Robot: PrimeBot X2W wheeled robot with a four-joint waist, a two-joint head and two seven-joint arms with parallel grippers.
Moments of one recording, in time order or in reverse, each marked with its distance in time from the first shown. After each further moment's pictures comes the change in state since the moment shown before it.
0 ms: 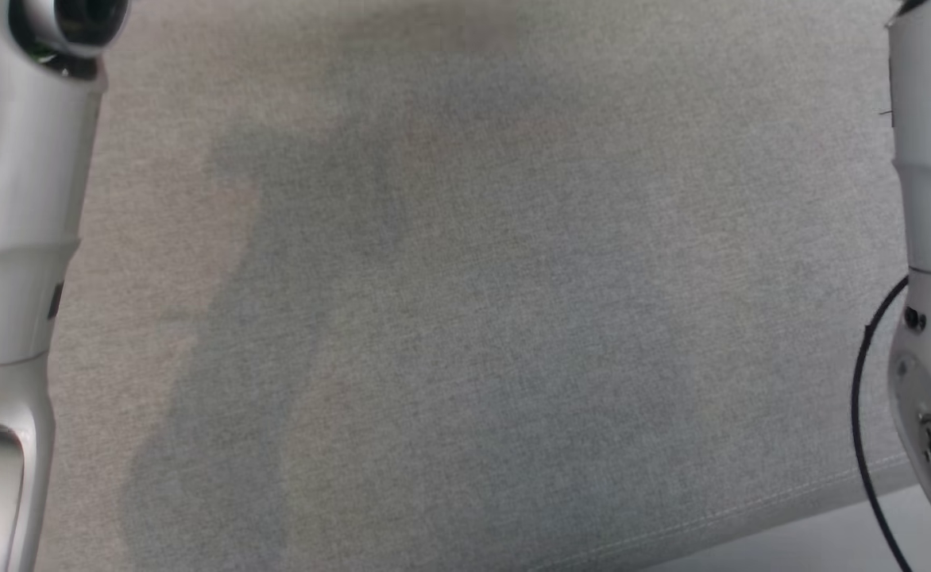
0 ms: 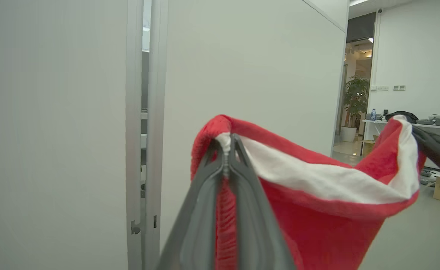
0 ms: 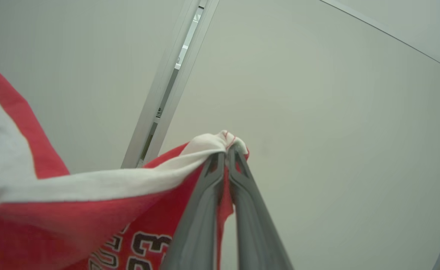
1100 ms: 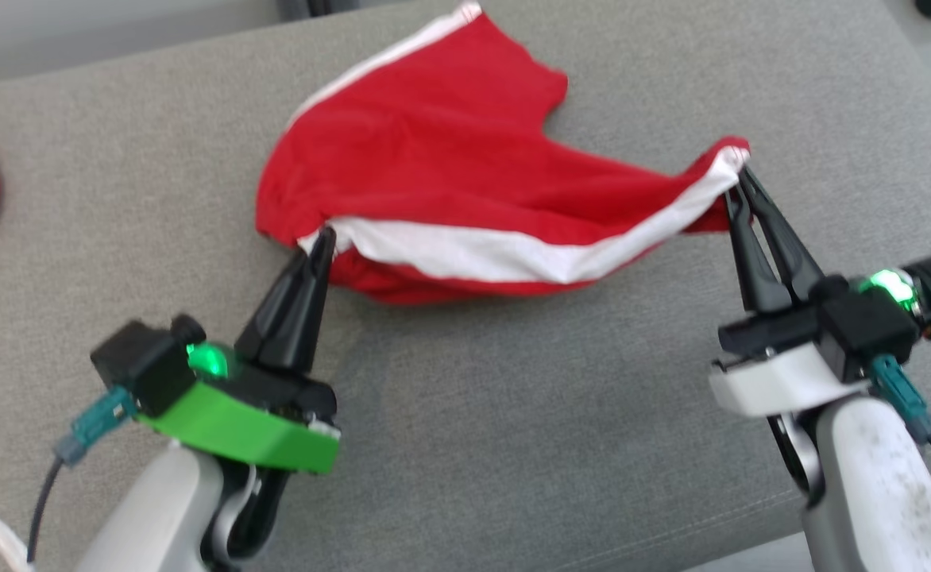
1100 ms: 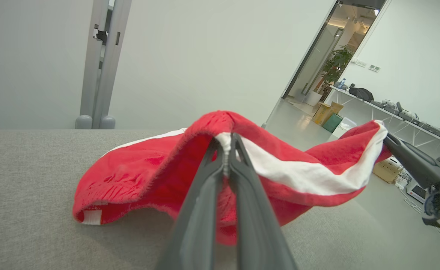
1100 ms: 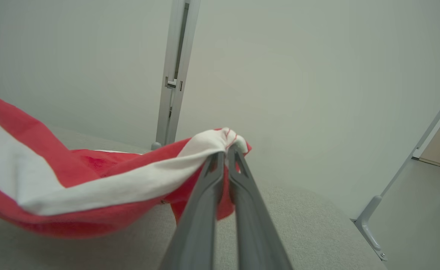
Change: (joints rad) left arm 0.958 0.067 -0.060 -0.377 -0.087 -0.002 -0.189; right arm 1.015 0.055 -0.017 -0.527 -0.027 0.000 -0.015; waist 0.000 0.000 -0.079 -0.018
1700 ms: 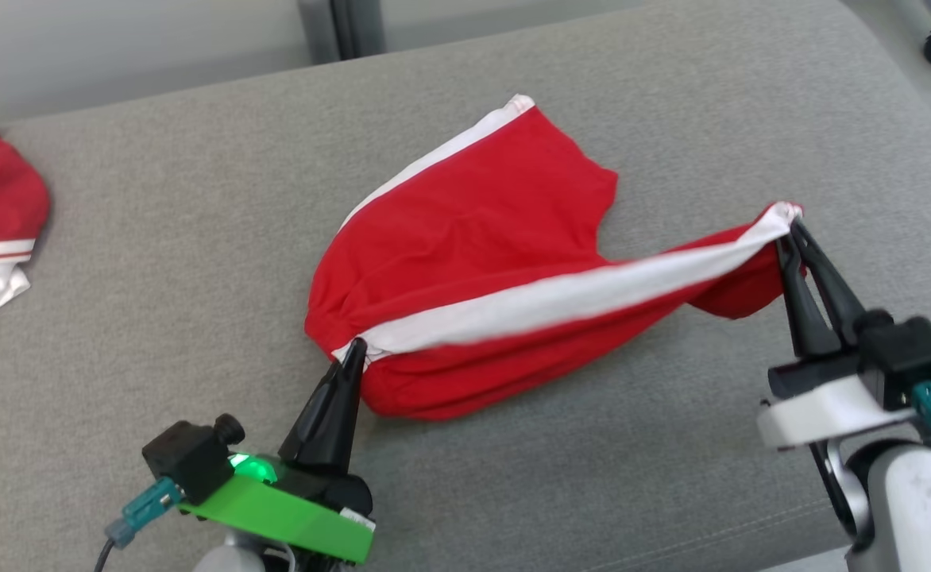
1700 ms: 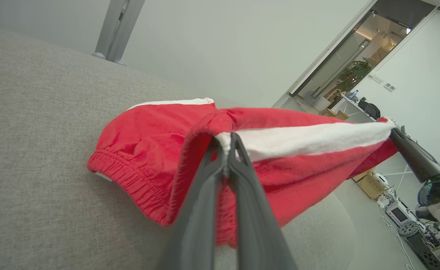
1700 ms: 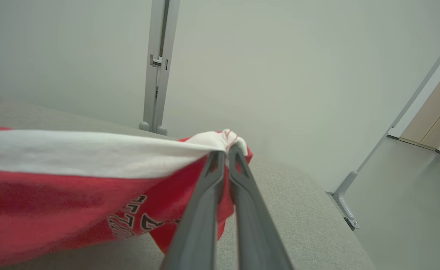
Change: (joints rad) left arm 0.245 -0.093 0.017 -0.028 -0.063 0.011 0.010; right arm 0.173 -0.022 -0.071 -0.159 0.002 0.000 0.162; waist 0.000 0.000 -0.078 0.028
